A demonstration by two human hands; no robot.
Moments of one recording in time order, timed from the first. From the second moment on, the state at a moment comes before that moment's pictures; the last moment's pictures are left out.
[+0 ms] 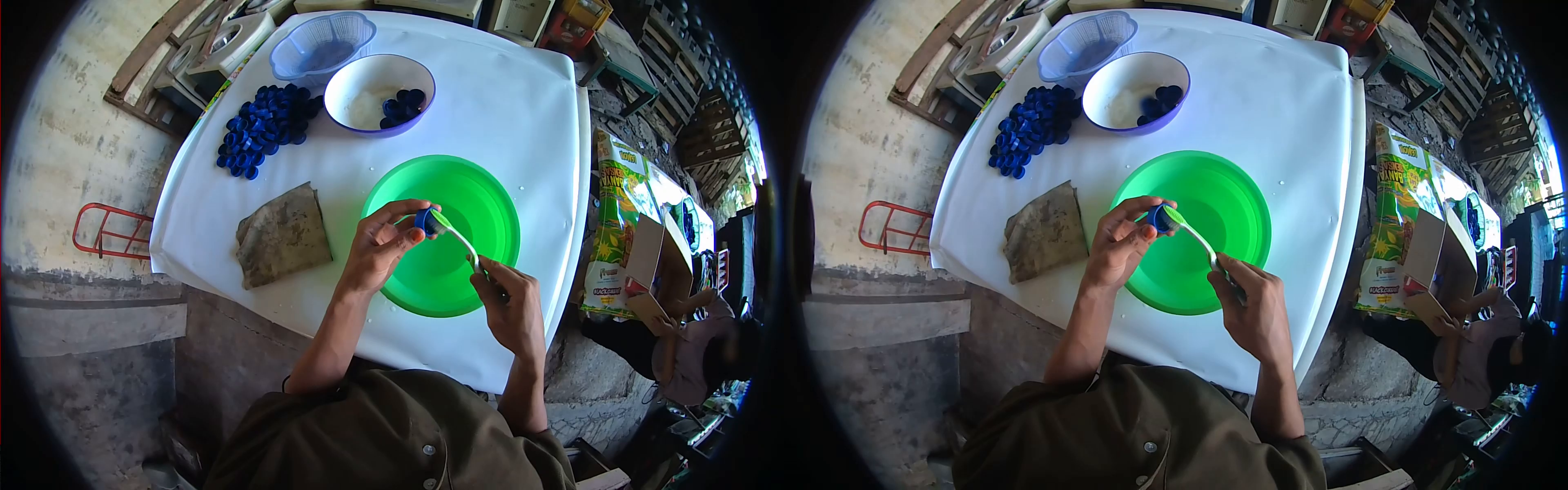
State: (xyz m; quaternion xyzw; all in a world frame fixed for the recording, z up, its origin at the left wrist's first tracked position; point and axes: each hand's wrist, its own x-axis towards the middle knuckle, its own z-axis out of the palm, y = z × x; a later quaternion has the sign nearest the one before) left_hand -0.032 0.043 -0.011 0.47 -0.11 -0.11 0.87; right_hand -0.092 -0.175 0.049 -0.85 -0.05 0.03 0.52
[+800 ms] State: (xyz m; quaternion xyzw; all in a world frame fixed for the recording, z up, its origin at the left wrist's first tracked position) left_hand -0.031 0.043 -0.013 0.51 -0.15 -0.04 0.85; right_hand -0.106 -0.173 0.037 -0.76 0.00 0.16 0.63
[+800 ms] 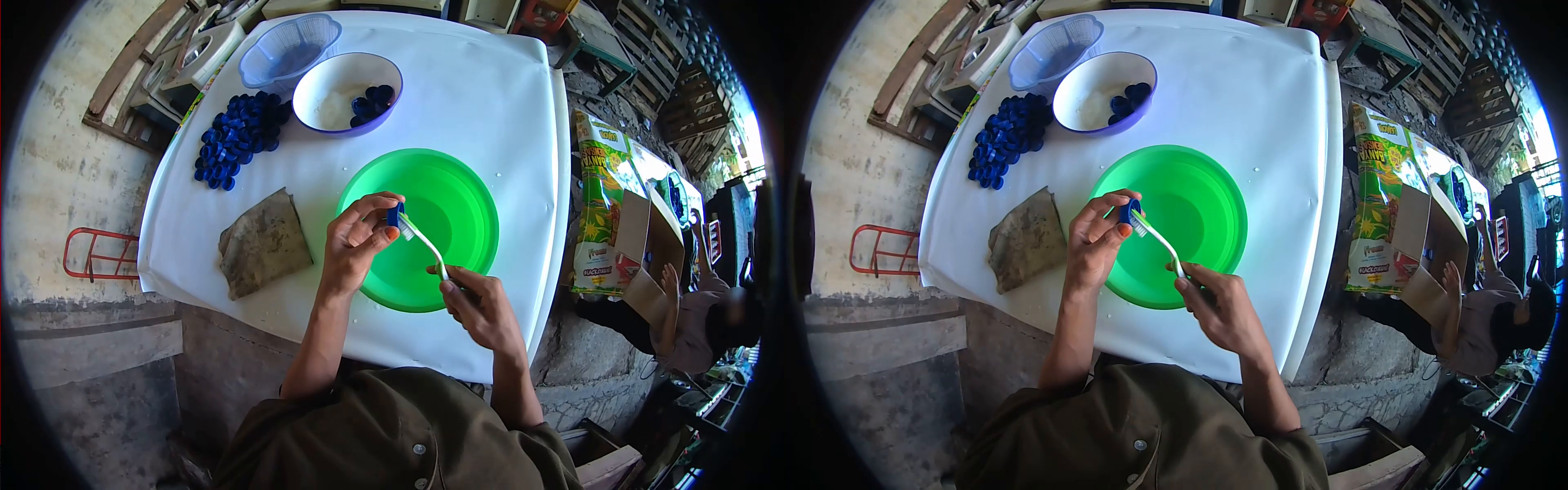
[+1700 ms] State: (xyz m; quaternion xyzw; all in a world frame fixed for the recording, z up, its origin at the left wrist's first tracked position) left_hand -0.030 0.047 -0.009 0.55 -0.08 -0.06 0.83; right_hand -0.104 -0.162 0.032 -0.85 -0.05 -0.07 0.52
